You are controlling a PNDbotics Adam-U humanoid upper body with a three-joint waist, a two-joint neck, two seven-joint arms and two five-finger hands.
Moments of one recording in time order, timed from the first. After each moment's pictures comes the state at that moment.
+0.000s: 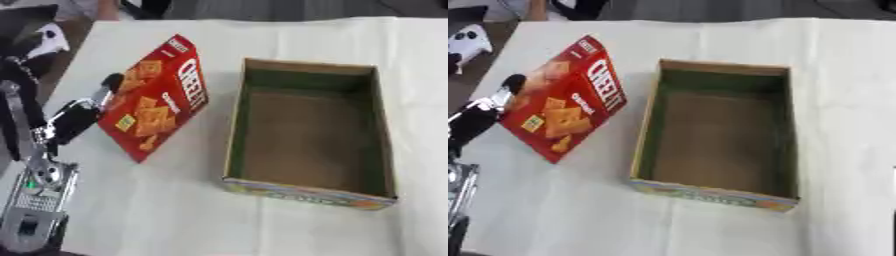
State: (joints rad) left arm -0.01 0.28 0.11 -1.99 -0.22 -0.04 0.63; right arm -0.33 -0.23 -0.05 -1.99 0.59 -0.45 -0.46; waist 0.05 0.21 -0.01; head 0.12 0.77
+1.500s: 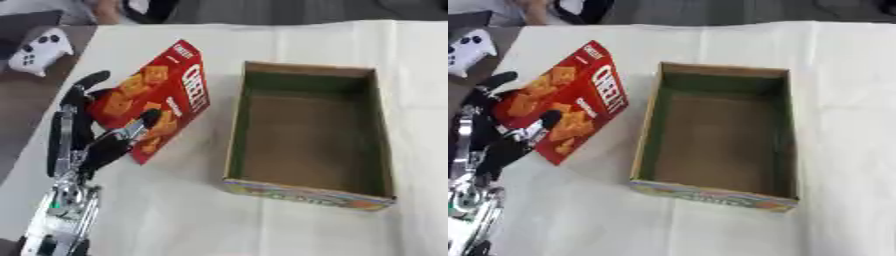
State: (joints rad) left arm 0.06 0.25 0.00 -1.99 -0.12 -0.03 0.40; right arm -0.33 -0.24 -0.06 -1.99 0.60 -0.44 -0.47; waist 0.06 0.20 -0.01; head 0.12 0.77
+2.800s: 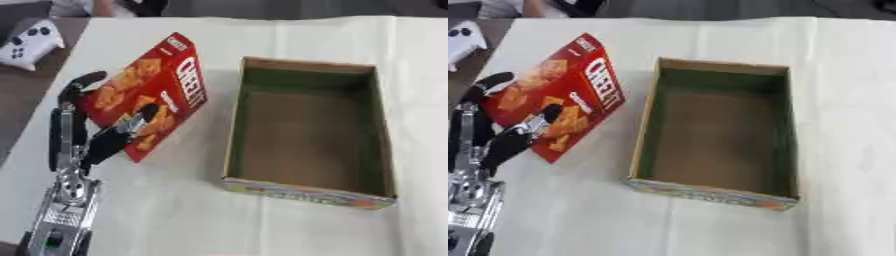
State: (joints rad) left arm 0.03 0.20 0.06 -1.94 -0.24 0.02 0.40; right arm -0.33 -0.24 -0.06 -1.99 0.60 -0.44 -0.47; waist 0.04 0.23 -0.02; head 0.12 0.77
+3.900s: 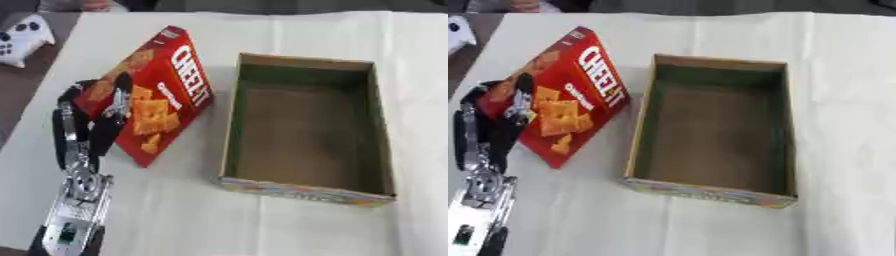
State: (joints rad) left arm -0.02 0.16 0.04 -1.92 -0.18 0.07 0.55; right arm -0.33 -0.24 -0.06 -1.99 0.60 -0.44 -0.47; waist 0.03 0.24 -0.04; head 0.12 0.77
